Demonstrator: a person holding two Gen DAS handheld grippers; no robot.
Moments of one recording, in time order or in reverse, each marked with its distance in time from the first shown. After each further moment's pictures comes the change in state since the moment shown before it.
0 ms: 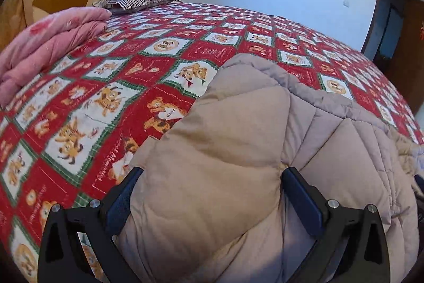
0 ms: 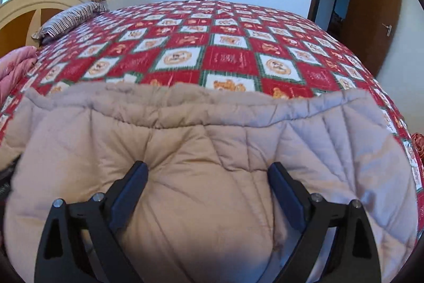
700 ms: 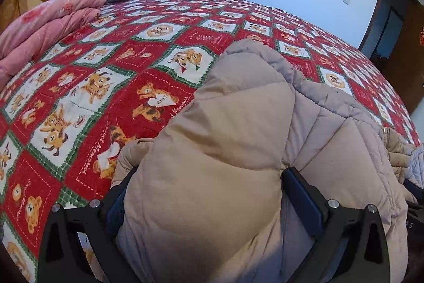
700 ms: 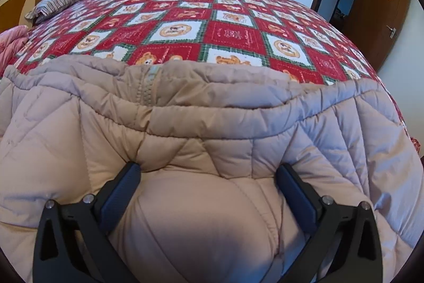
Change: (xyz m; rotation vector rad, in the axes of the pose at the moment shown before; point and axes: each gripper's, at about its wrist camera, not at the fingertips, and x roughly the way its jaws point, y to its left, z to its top) left arm 0.014 -0.004 -0.001 -0.009 0.054 -0.029; right arm 0.027 0.007 -0.003 -0.046 0.110 -0.037
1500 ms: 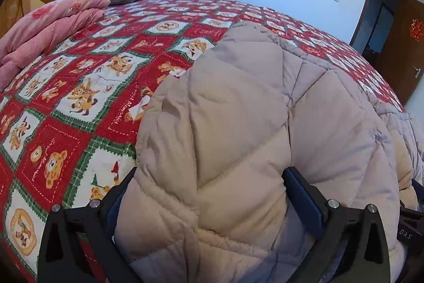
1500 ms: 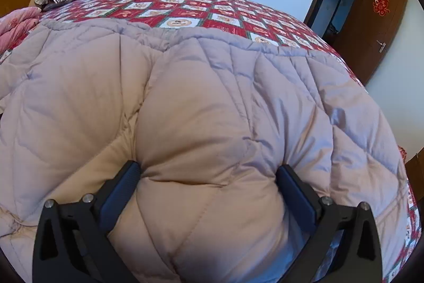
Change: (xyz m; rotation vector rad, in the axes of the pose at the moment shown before) left arm -0.042 0.020 -0.045 0.034 0.001 -0.035; right arm -0.046 -0.004 -0.072 -0.053 -0.072 -0.070
